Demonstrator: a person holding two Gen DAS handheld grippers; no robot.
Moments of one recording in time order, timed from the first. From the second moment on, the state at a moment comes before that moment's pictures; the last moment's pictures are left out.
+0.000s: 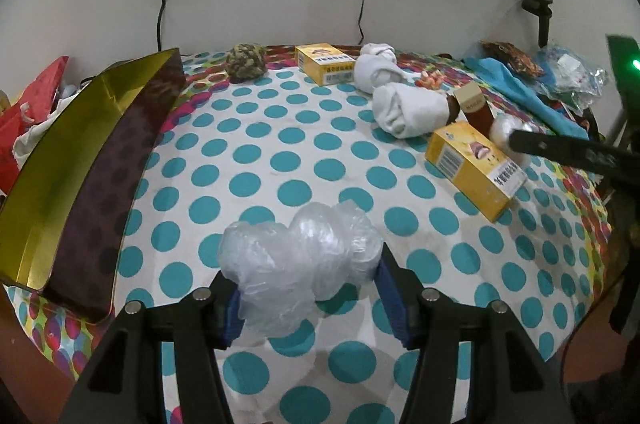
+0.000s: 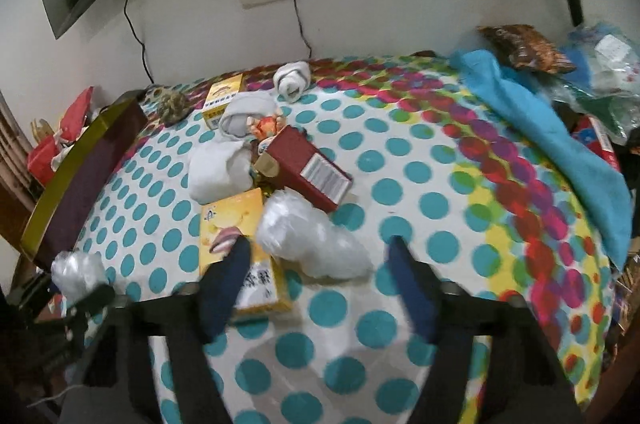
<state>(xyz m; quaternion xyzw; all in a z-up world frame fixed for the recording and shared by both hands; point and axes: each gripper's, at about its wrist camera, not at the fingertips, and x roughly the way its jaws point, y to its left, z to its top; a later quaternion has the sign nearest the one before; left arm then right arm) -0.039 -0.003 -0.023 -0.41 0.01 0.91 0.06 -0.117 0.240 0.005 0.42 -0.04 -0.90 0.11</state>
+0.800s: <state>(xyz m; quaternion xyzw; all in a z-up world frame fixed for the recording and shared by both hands) -0.033 -0.011 -0.023 -0.41 -0.01 0.91 0.05 -0.103 0.243 0.011 0.39 -0.05 -0.91 0.11</state>
